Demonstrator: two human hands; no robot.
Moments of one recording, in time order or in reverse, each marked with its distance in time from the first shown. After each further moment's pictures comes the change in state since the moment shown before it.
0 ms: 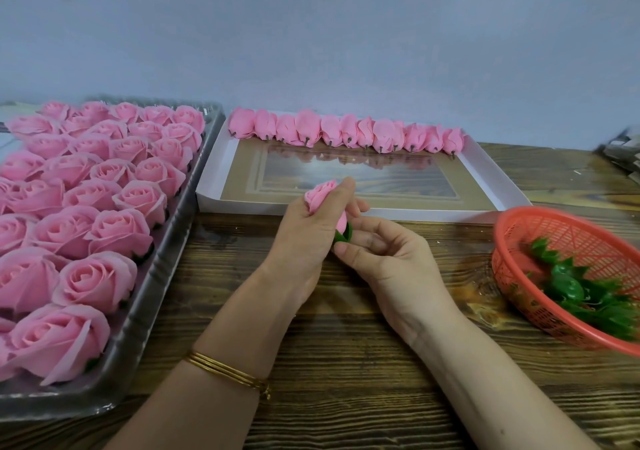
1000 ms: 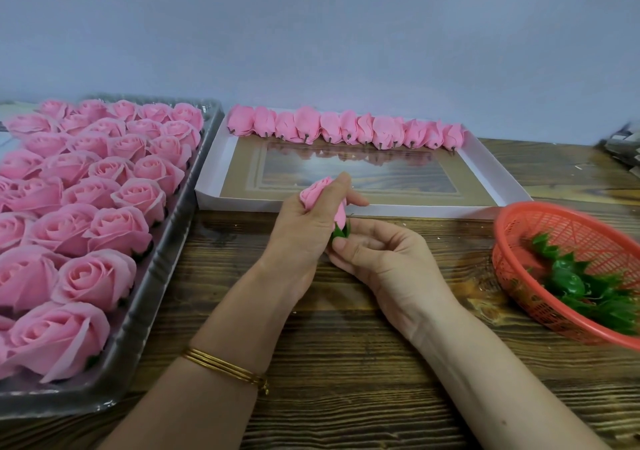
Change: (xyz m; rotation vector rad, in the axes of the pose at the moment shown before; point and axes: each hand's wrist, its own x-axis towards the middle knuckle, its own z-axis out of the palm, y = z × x) left_hand -0.003 0.003 -0.002 0.060 -0.015 0.035; right_hand -0.004 -0.008 0.006 0.091 -0.019 0.144
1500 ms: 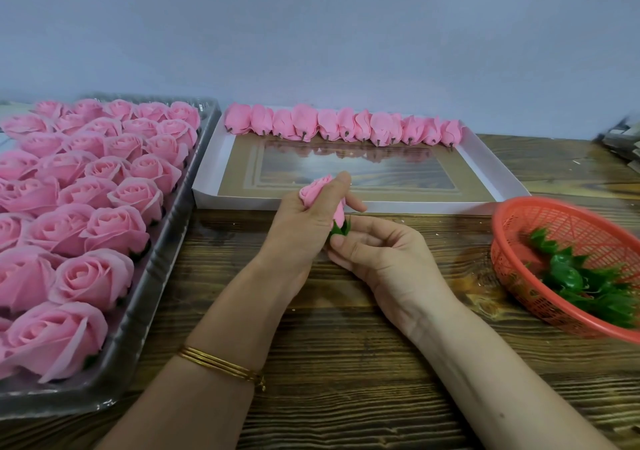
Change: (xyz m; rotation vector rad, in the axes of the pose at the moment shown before) left_hand 0.002 -0.001 -0.004 0.068 -0.040 0.007; right_hand 0.000 0.001 0.002 0.034 0.003 -0.001
